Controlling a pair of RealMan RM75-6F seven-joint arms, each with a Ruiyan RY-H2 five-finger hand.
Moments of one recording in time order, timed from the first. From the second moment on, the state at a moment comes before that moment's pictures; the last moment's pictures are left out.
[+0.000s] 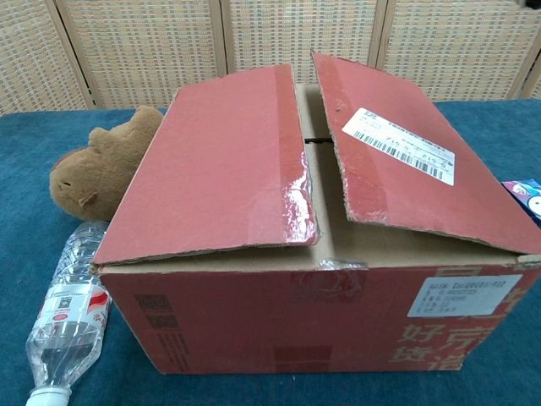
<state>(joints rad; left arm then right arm) -0.11 -0.97 -0.08 -1.93 1.29 1.43 0.32 0.59 -0.98 0.23 -1.82 -1.70 1.14 0.34</state>
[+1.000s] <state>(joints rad) -0.16 -0.98 -0.09 -1.92 1.21 1.39 0.37 0.75 -1.07 0.17 -1.86 -1.71 0.99 0.25</state>
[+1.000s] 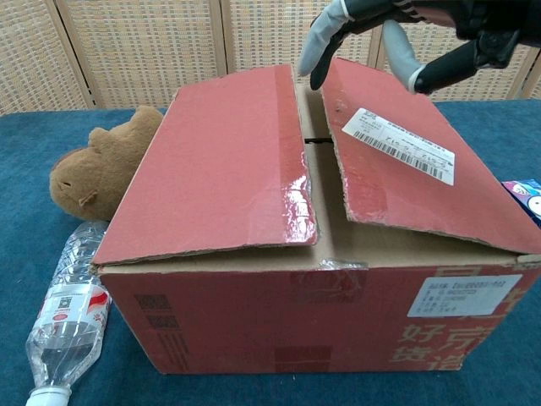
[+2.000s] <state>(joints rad) -0.16 -0.99 -0.08 -1.91 1.19 1.38 0.35 0.80 -1.12 0.14 -1.82 -1.62 0.92 0.17</state>
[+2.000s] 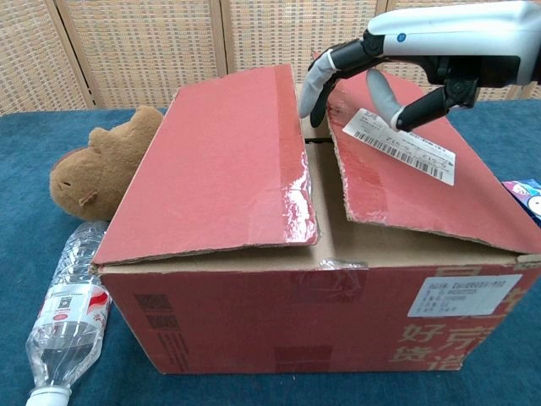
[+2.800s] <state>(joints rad) -0.16 -0.98 -0.08 -1.91 1.20 1.39 0.34 0.79 -1.03 0.13 -1.84 -1.64 0.96 0.15</state>
